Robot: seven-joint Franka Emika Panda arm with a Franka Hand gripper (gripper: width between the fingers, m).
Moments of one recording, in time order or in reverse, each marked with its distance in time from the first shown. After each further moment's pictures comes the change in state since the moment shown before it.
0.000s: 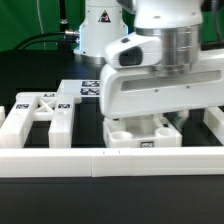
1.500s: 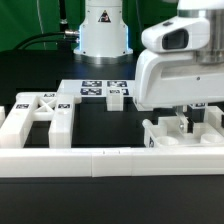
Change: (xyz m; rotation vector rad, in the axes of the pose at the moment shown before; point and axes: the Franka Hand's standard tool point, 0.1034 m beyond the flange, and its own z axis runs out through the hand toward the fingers) arm 0.031 -0.039 -0.021 -0.016 0.034 0.016
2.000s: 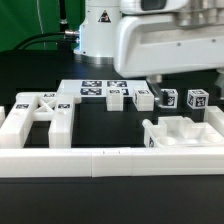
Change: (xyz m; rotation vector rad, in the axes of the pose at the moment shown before) arm -0.025 0.038 -0.046 -0.003 0.031 -0.045
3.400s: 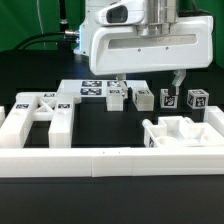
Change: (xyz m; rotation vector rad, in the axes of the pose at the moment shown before) arm -0.094 0.010 0.023 -0.010 -0.100 0.025
